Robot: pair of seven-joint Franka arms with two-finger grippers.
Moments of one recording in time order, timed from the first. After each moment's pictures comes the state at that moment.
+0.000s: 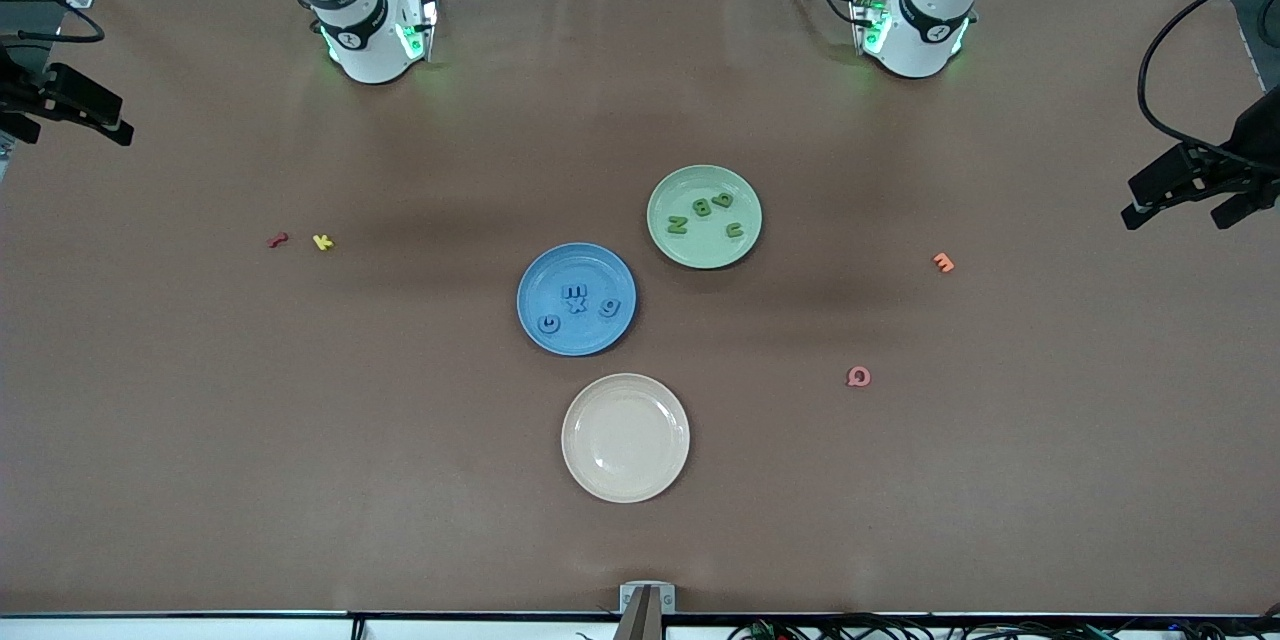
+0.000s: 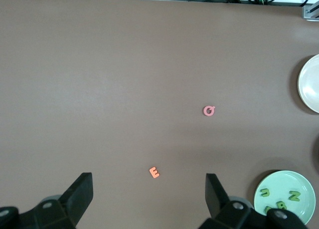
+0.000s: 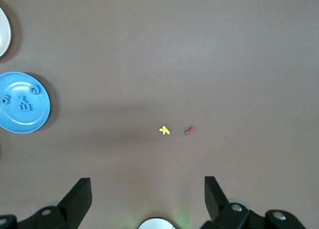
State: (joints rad) left arm 0.43 -0.03 -0.41 -1.61 -0.06 1.75 0.00; right arm -0.02 -0.06 -0.03 -1.53 -0.01 1.41 -0.01
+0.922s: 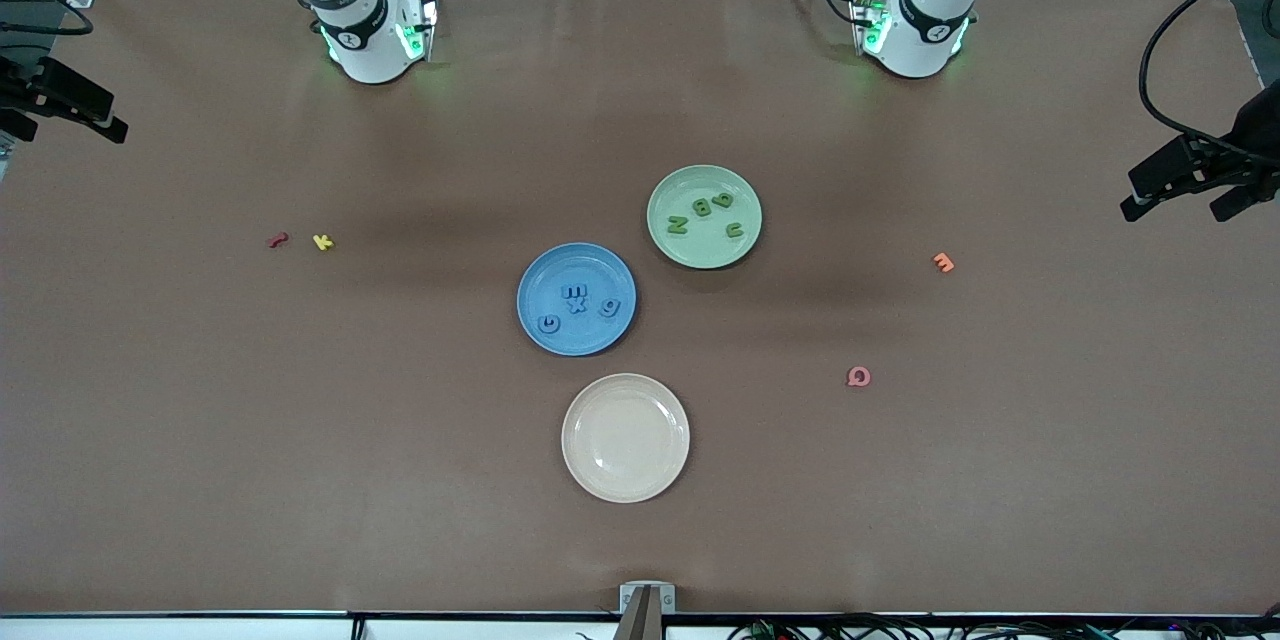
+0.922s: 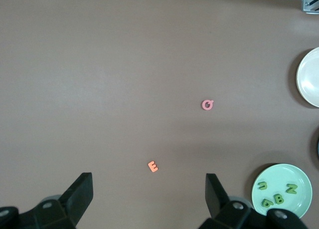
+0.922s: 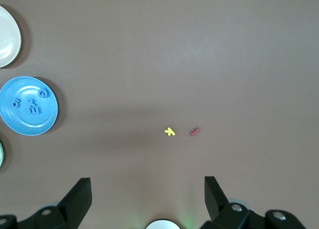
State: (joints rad) left arm -0.01 -0.02 0.02 -1.61 -0.06 1.72 0.00; right arm -0.04 -0.08 -0.02 -1.53 0.02 1.41 -0.01
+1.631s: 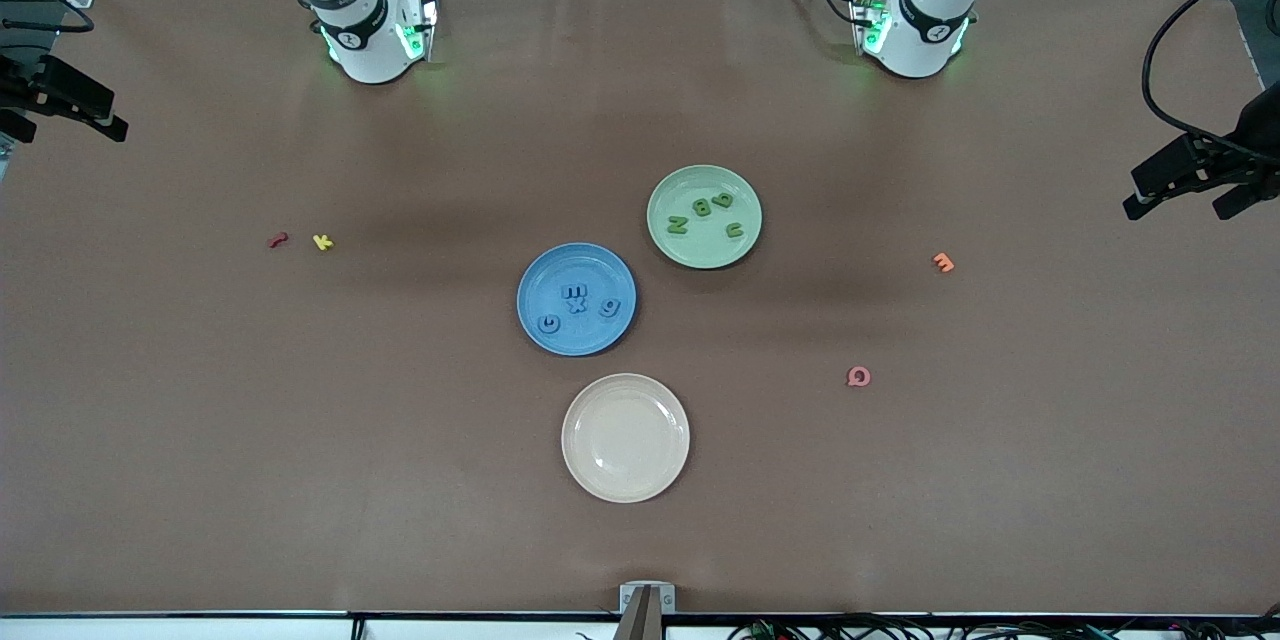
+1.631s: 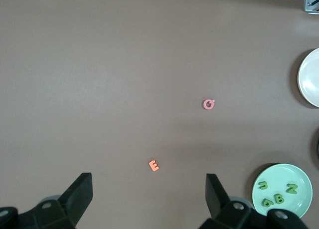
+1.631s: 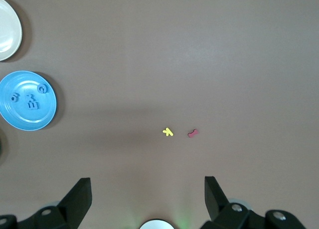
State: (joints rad) left arm -0.02 -0.02 0.04 -1.61 -0.06 1.72 0.00; right arm -0.04 -0.08 -0.02 -1.53 0.02 1.41 -0.06
